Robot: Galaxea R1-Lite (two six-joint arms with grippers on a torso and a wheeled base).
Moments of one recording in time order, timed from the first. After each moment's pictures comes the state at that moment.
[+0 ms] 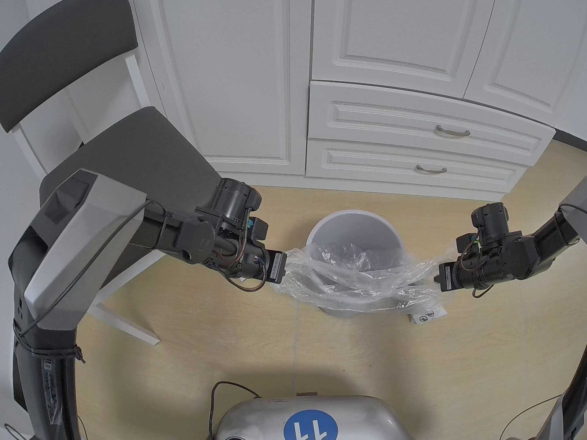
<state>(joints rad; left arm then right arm) -0.47 2.30 -1.56 0.08 -0.27 -0.12 0.12 2.04 -0.97 -0.27 0.12 0.04</state>
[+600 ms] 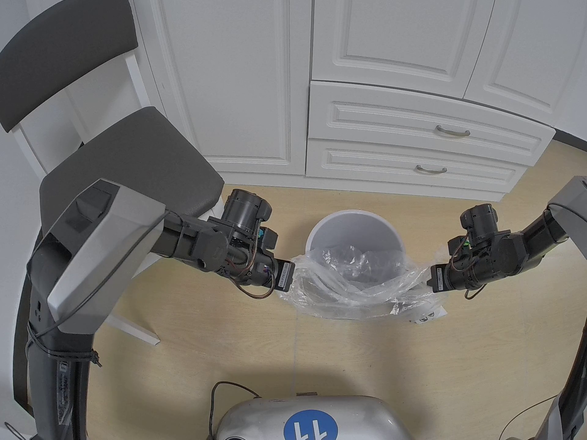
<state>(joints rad) -0.49 2.37 -1.60 0.07 -0.28 -0.09 0.14 2.11 -1.06 -0.19 0.12 0.07</state>
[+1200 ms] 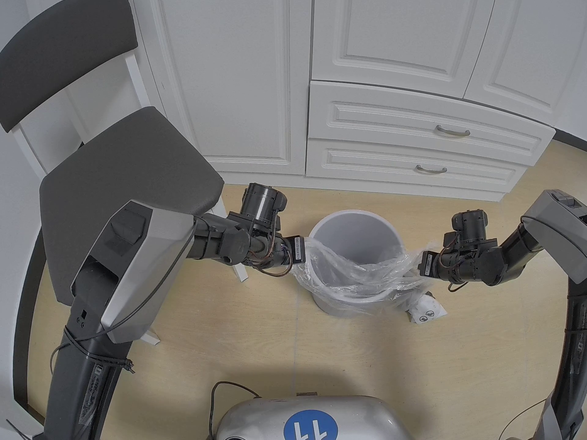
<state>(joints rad) -0.49 2.57 -1.94 0.07 -0.16 -0.41 0.12 2.29 -1.13 -0.49 0.11 0.29</state>
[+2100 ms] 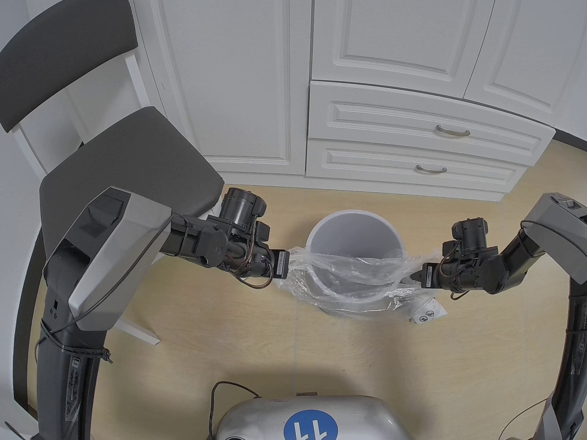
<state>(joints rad) -0.44 2.46 -1.71 0.05 -0.28 -0.20 0.13 2.27 -1.05 -0.52 0.09 0.19</state>
